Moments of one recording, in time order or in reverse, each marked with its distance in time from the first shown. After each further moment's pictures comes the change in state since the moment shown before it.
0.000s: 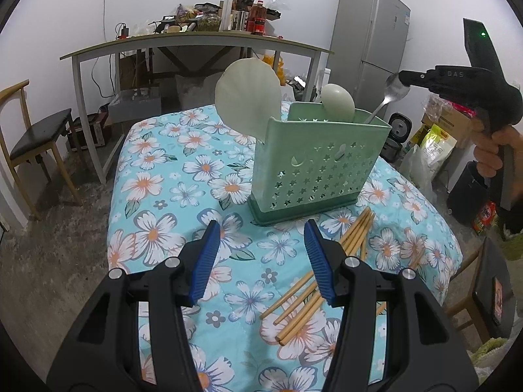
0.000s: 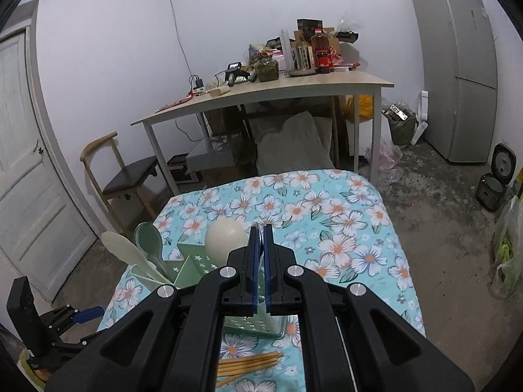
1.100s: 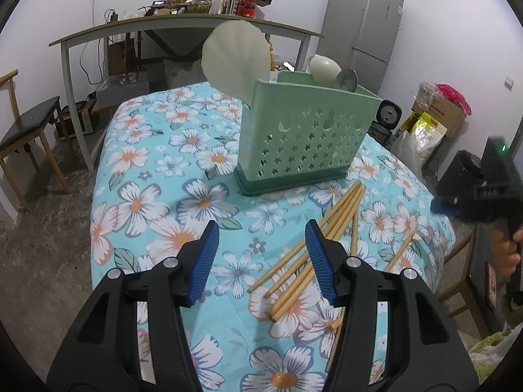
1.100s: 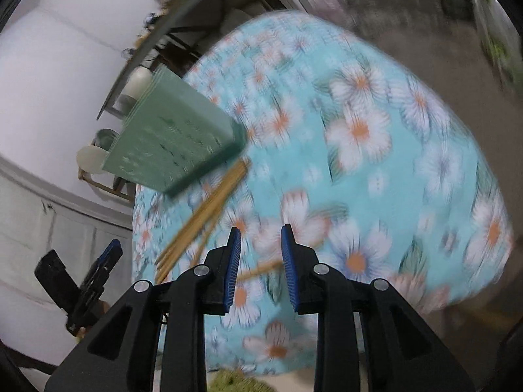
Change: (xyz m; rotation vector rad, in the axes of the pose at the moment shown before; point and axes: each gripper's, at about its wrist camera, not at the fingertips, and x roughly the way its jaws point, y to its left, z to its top) left arm 0.007 -0.003 -0.028 0.006 0.066 -0.061; right arm -0.021 -0.078 -0.196 0.596 0.402 0.104
